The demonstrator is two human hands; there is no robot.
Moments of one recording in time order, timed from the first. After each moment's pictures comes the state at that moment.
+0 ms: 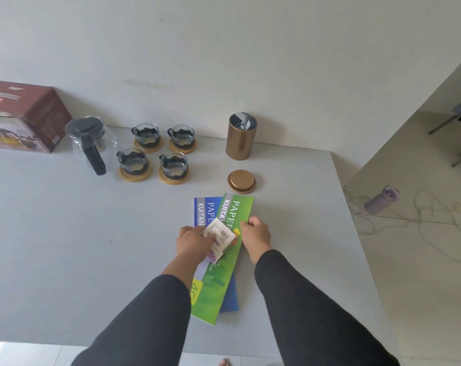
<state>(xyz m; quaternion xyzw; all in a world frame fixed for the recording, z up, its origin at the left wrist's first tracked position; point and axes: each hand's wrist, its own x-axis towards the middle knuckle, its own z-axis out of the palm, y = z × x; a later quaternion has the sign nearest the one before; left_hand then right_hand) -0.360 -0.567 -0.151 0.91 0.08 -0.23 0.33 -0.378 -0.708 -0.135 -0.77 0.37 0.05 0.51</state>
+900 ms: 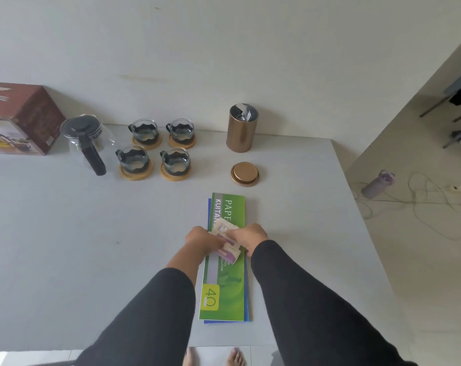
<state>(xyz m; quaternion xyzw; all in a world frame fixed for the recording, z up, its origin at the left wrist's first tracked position) -0.353 -0.560 -0.146 0.85 0.16 -0.35 0.36 -0.382 -0.677 -0.132 -0.76 0.41 0.22 0.47</state>
